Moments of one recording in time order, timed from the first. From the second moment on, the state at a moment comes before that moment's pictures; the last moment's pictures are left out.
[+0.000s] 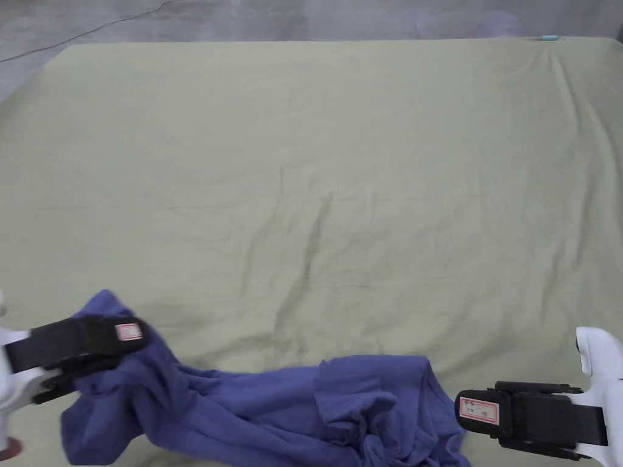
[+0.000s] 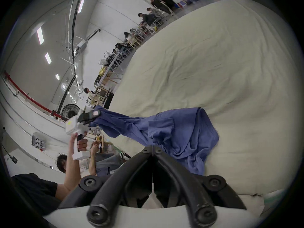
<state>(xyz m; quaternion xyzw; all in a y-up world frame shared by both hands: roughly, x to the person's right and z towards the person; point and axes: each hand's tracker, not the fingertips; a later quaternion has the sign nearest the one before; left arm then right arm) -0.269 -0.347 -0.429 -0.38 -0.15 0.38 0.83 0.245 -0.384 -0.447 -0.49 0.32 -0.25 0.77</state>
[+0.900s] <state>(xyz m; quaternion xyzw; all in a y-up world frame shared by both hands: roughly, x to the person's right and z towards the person) -0.103 -0.345 -0.457 -0.42 -0.14 0.21 0.87 0.299 -0.374 -0.422 -0.46 0.30 -0.26 0.80</state>
